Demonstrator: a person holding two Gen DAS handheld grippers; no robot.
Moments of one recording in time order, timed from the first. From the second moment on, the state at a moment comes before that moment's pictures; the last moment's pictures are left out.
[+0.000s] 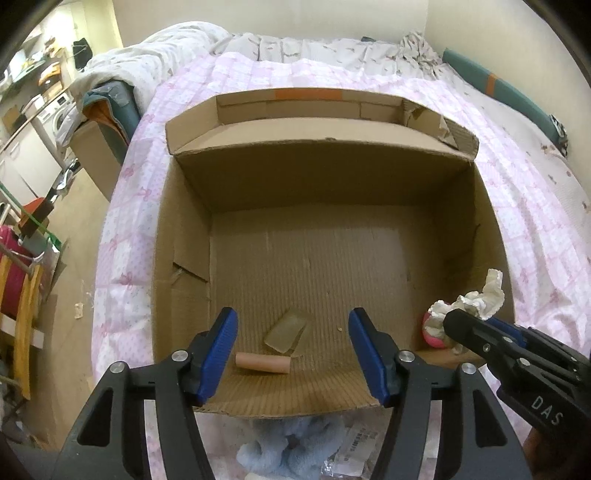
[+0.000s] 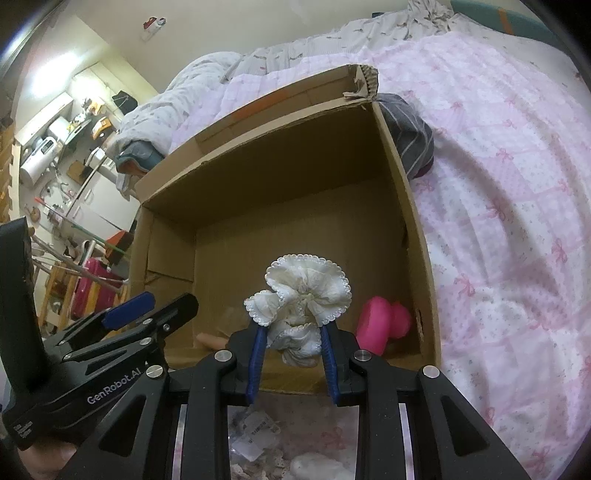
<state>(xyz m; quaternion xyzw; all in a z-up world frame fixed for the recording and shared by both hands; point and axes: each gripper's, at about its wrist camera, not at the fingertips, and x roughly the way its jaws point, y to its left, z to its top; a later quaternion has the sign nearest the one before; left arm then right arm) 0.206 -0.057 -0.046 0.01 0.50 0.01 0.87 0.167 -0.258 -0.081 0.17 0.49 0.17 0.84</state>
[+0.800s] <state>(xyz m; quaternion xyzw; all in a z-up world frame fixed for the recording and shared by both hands) 0.198 -0.050 -0.033 0.00 0.49 0.02 0.87 0.159 -0.279 -0.062 0.22 0.44 0.16 0.86</state>
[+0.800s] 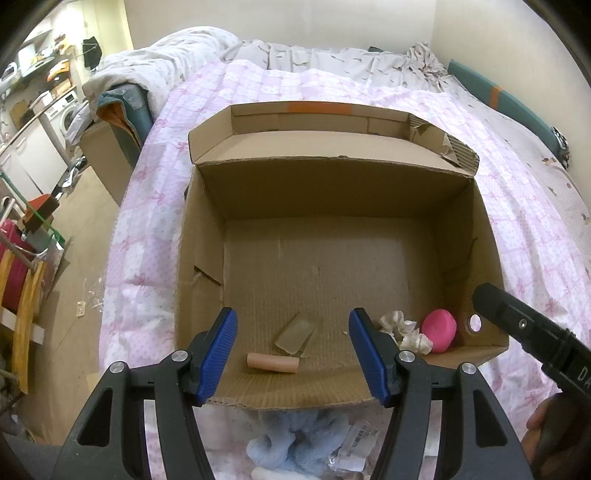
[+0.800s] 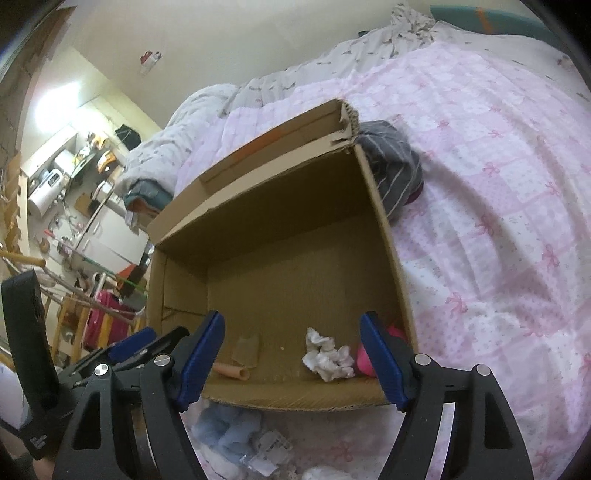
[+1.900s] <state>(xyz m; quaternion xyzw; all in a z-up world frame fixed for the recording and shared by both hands) 0.113 0.025 -0.011 -0.05 0.47 0.04 0.88 0.104 -0.287 -0.040 0.20 0.43 0.17 0.86</state>
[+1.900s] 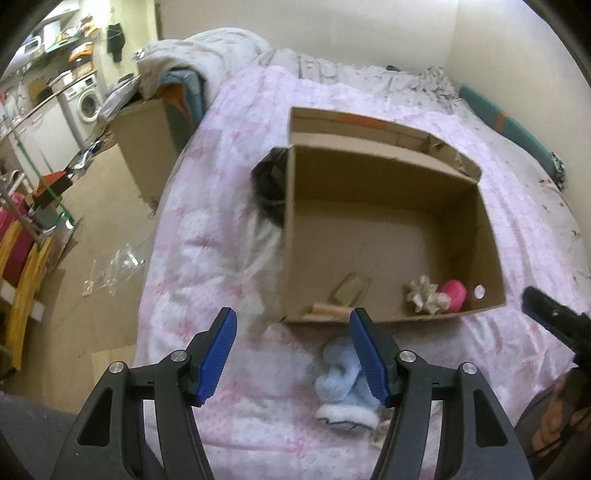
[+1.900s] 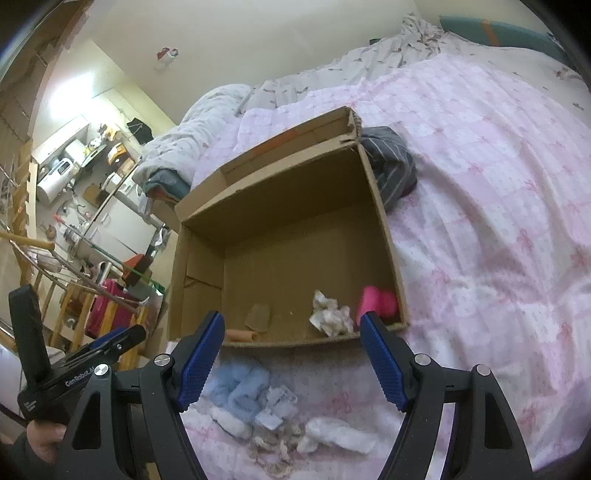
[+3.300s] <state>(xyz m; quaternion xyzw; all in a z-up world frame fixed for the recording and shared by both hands) 0.102 0.039 -0.068 -0.08 0.53 0.07 0.84 0.084 -0.223 -0.150 0.01 0.65 0.13 0.75</state>
